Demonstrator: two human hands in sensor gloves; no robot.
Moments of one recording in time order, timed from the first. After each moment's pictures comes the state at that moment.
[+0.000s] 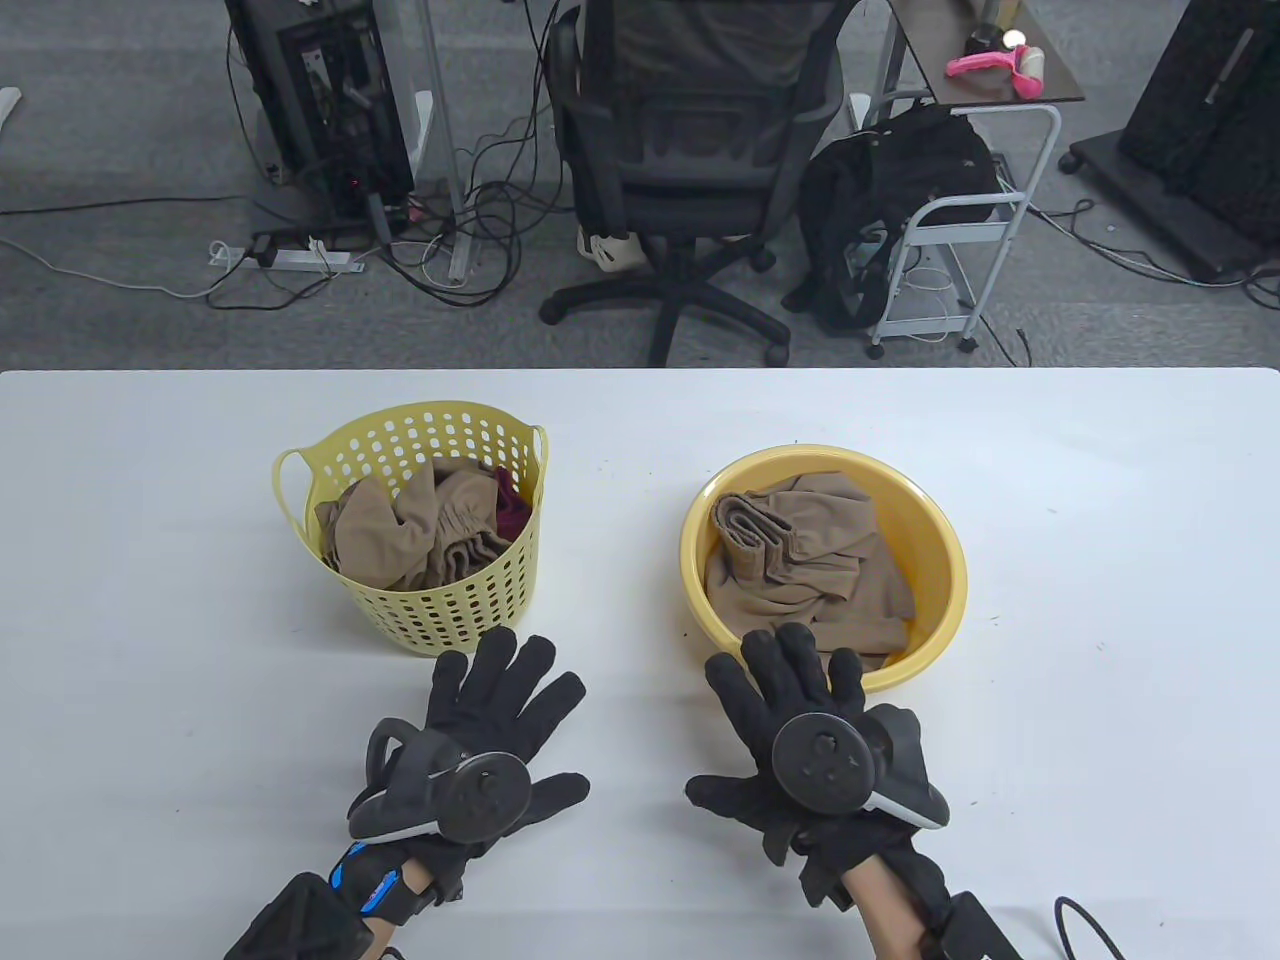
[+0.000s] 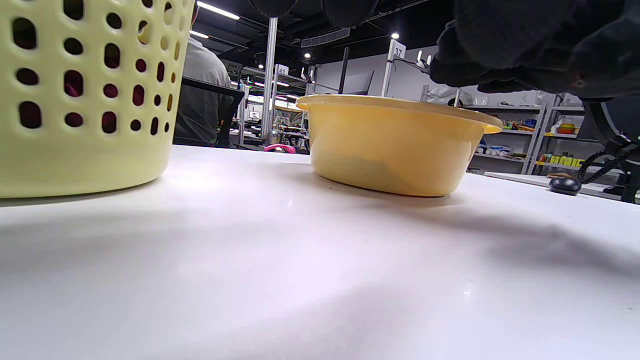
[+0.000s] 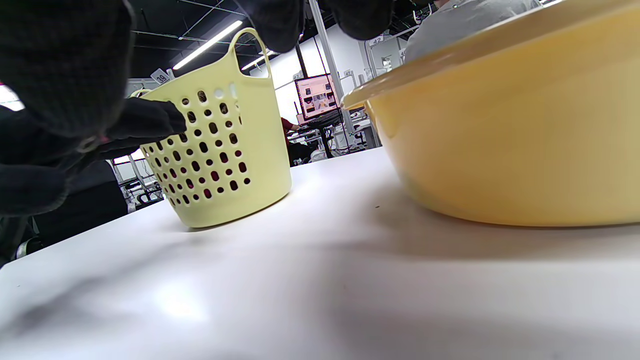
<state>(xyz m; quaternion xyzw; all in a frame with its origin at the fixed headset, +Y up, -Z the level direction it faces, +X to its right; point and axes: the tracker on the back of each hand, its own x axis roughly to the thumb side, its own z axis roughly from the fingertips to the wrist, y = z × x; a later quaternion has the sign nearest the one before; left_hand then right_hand) -0.172 -0.695 -0.248 0.01 -0.32 0.04 0.95 0.115 -0.677 -0.252 0.24 -0.02 0.95 0.19</state>
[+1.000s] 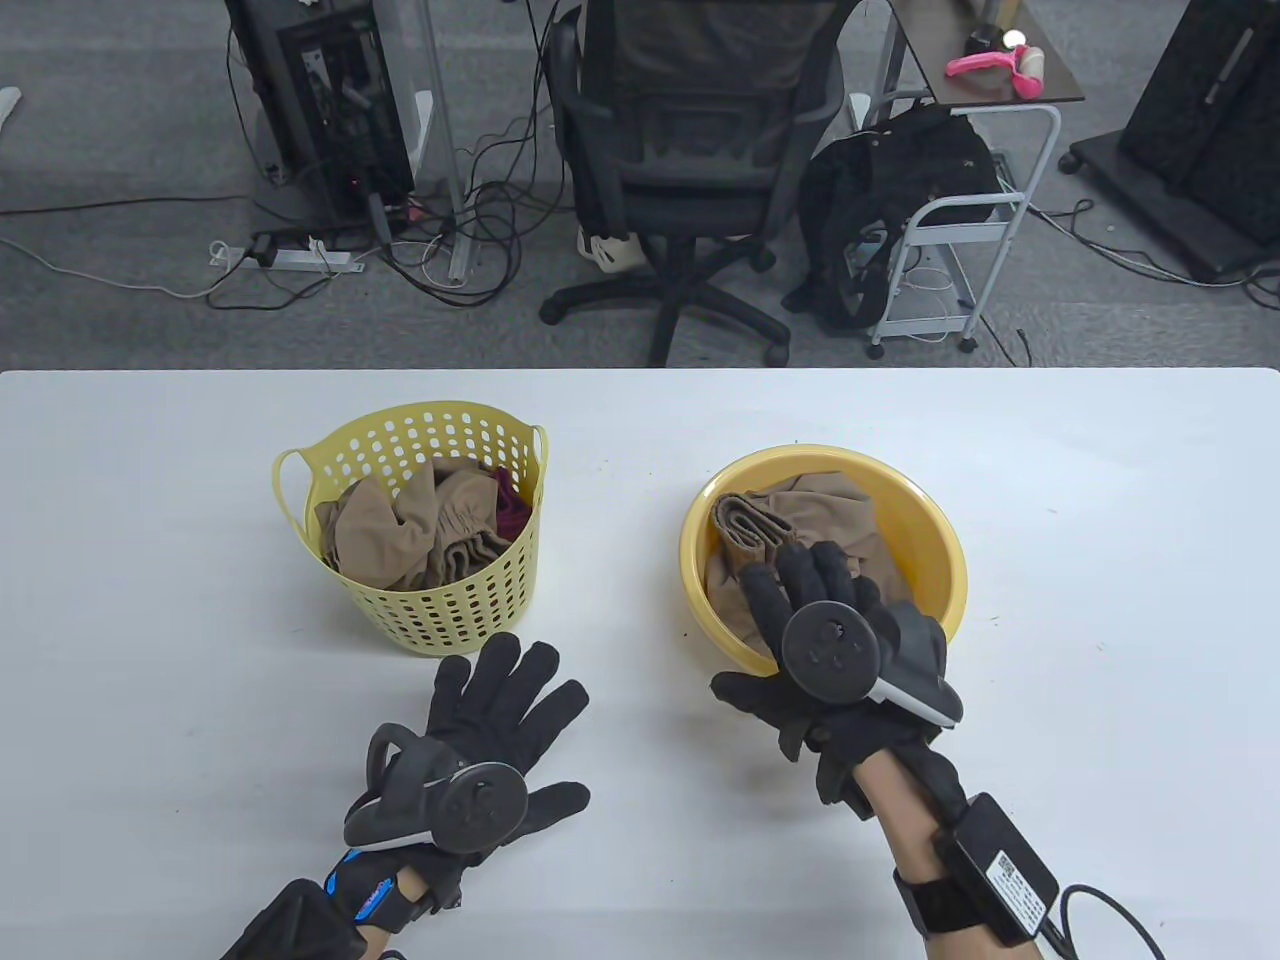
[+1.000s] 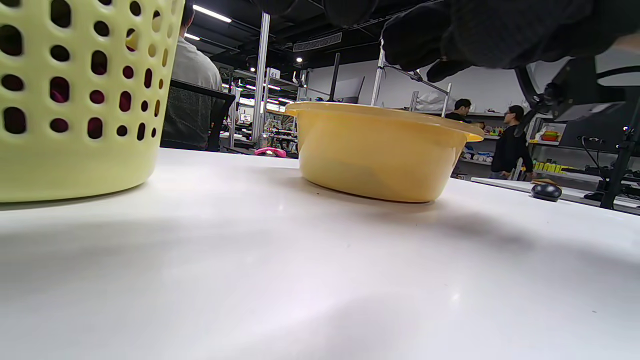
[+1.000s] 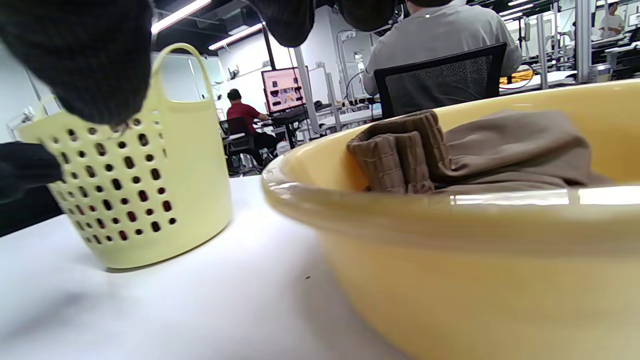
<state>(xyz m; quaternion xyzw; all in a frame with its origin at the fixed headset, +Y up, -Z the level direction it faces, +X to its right) -0.173 -0.693 -0.243 0.01 -0.33 0.05 0.94 0.128 -0.630 -0.318 0.19 -0.01 0.97 0.13</state>
